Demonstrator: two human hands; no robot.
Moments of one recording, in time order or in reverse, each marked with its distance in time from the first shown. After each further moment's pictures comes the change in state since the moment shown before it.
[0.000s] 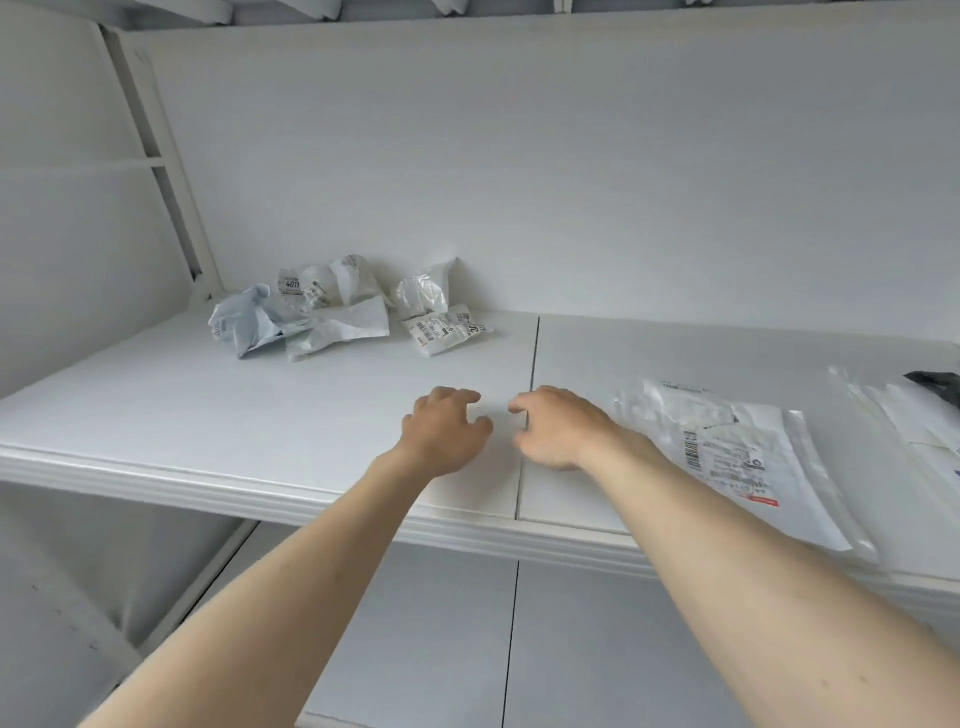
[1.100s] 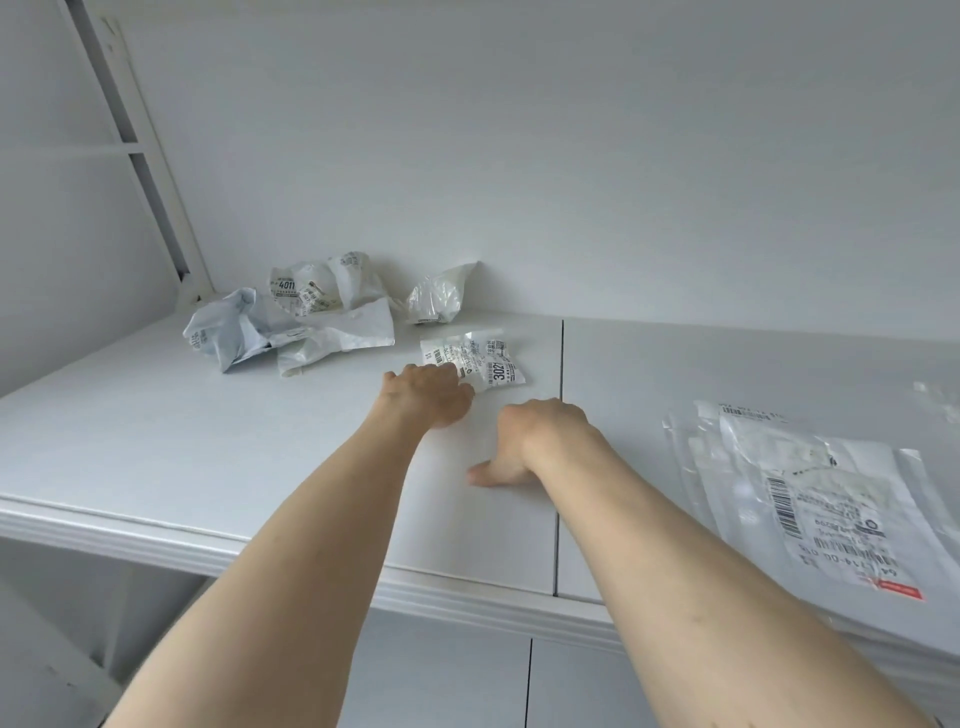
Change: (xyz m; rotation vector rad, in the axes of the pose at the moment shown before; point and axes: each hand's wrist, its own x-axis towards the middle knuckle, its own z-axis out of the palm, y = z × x) left_hand 0.120 -0.036 -0.022 0.536 -0.045 -0.089; right_hand 0.081 -0.051 0.010 -0.305 -0.207 0.112
